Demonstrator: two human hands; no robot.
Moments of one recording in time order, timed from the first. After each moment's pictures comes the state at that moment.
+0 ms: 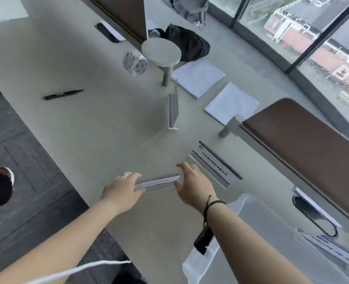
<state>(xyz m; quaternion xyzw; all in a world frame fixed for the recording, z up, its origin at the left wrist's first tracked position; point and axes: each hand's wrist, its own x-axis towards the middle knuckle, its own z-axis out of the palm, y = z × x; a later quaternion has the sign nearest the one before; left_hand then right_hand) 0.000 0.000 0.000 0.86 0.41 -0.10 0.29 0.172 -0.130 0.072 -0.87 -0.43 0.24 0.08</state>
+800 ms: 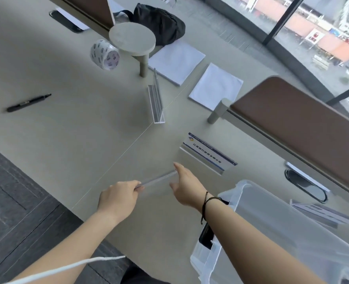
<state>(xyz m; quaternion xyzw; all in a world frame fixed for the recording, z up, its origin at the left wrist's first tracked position) 0.014 0.004 0.012 0.89 0.36 -0.11 0.25 0.171 -0.128 0.050 -0.86 -0.28 0.40 0.15</state>
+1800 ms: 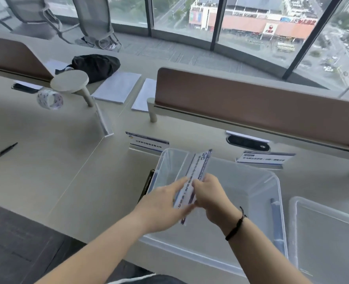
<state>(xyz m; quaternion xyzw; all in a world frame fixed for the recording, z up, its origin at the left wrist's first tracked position) 0.079 -0.276 0.142 0.92 0.09 -0.15 0.36 0.165 -0.404 0.133 -0.76 0.05 0.33 0.56</state>
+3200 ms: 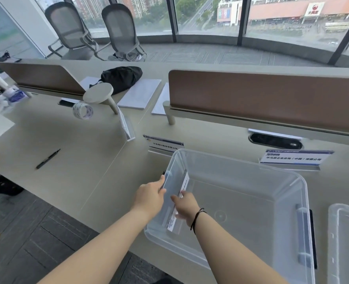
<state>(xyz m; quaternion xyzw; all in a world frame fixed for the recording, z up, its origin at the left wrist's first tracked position) 0.085 -0.234 0.071 0.92 0.30 -0.07 0.22 0.153 -0.340 -0.014 -0.73 0.02 0.46 0.51</state>
